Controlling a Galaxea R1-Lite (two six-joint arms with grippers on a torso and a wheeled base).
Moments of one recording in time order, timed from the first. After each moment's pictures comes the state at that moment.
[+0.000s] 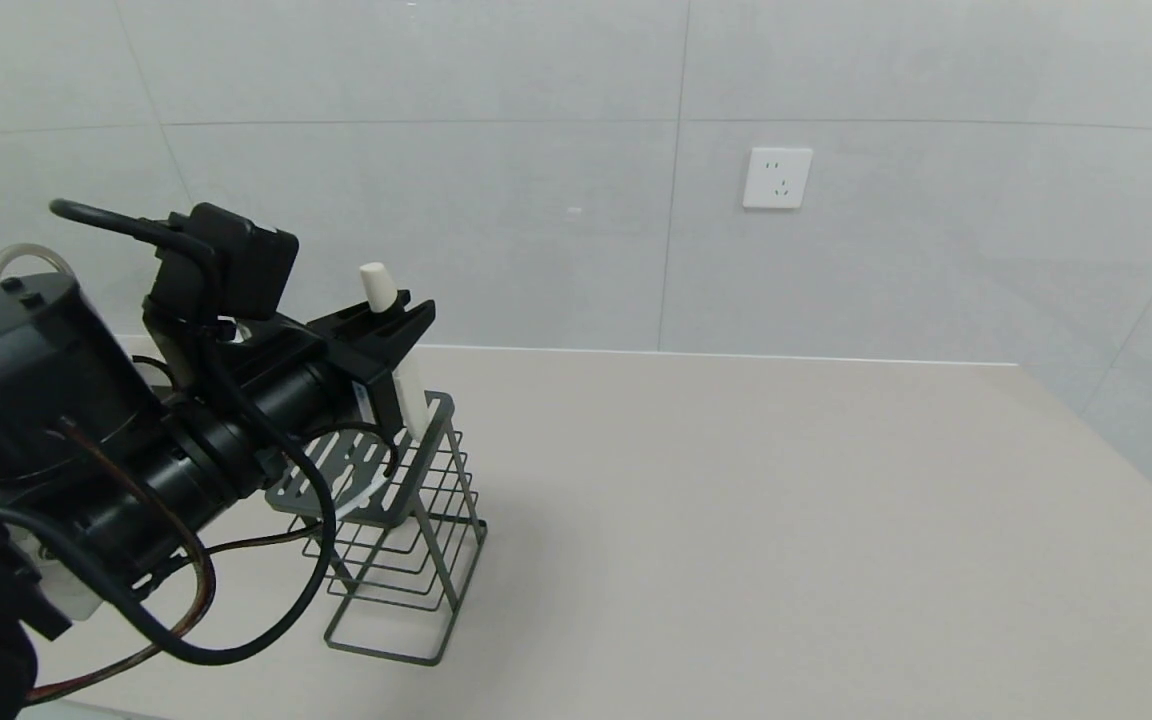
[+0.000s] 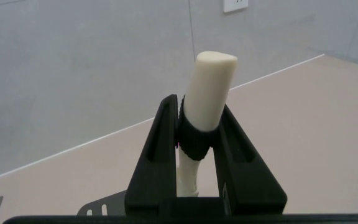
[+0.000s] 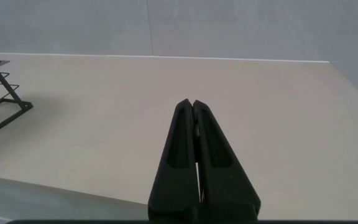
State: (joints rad) left arm -0.55 1.50 -0.54 -1.07 0.03 0.15; right arm 0.00 0.01 0.00 -0.06 0.14 0.05
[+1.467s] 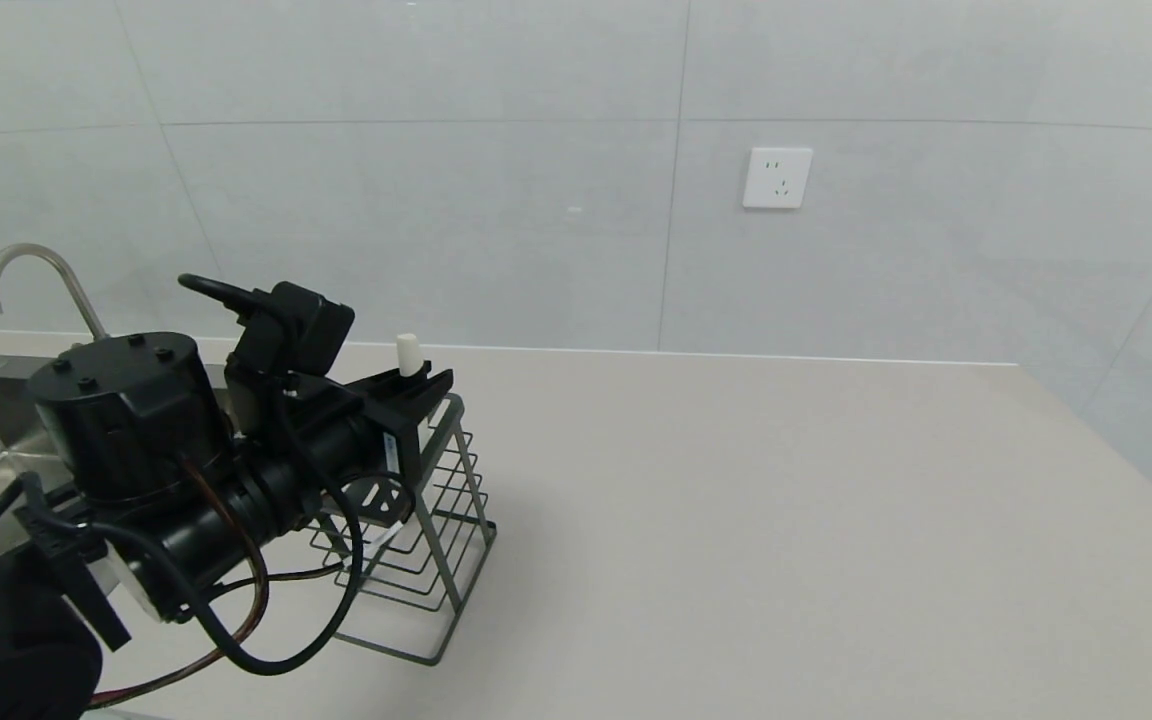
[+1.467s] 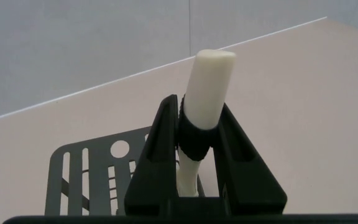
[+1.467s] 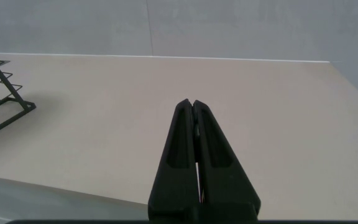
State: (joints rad) left arm -0.52 1.60 -0.48 -1.06 -0.01 0.07; right arm 0.00 0.01 0.00 -0.06 0.14 0.05
